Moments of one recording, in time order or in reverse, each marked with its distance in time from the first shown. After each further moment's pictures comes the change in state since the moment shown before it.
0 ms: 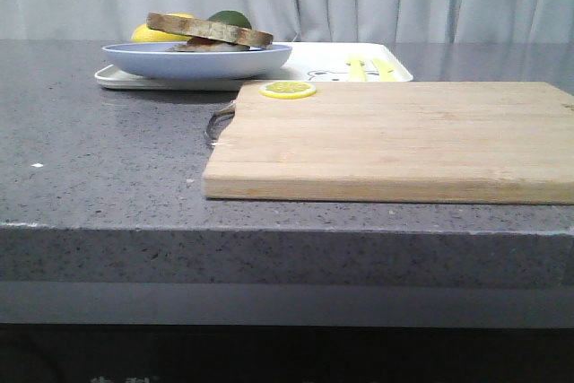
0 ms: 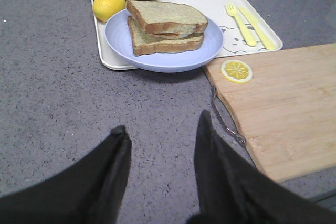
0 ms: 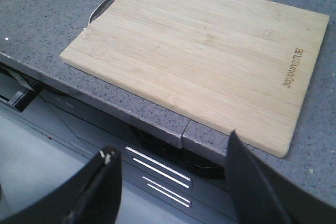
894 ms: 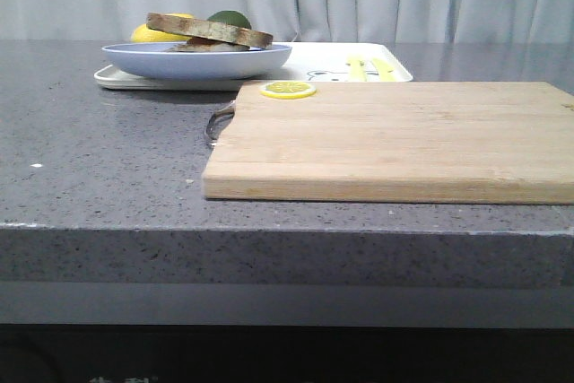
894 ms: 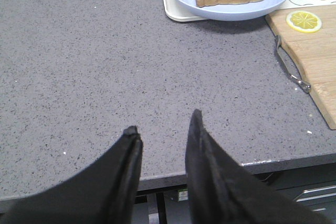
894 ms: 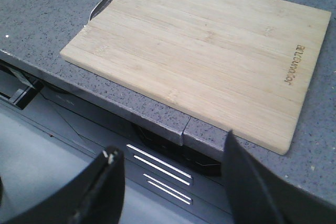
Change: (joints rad) left arm -0.167 -0.221 0.065 0.507 0.121 -0.385; right arm 0.000 0.000 0.000 0.002 0.008 0.000
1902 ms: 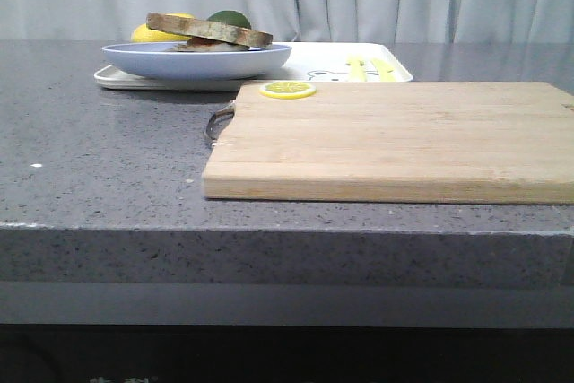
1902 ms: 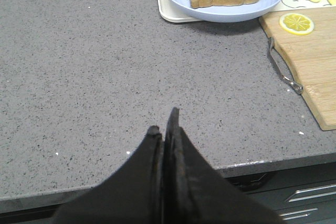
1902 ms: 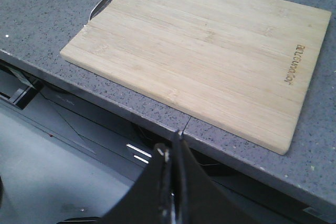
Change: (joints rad) left arm 0.000 0.000 0.000 -0.022 -0.001 0.000; right arm 0.000 0.000 0.000 0.000 0.000 0.000
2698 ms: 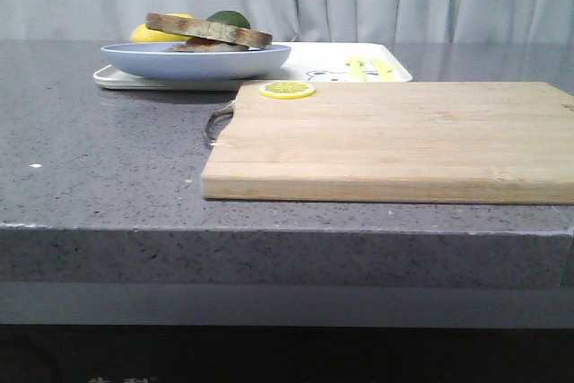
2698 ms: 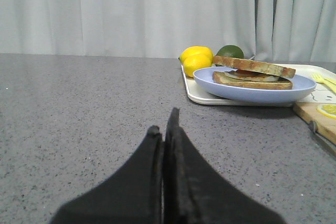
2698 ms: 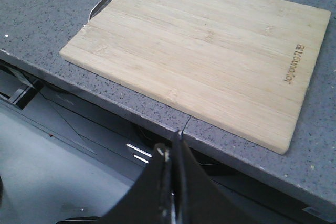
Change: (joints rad) left arm 0.062 -0.458 0.786 -0.047 -0.887 0.000; right arm 0.000 0.000 0.000 0.000 0.001 0.000
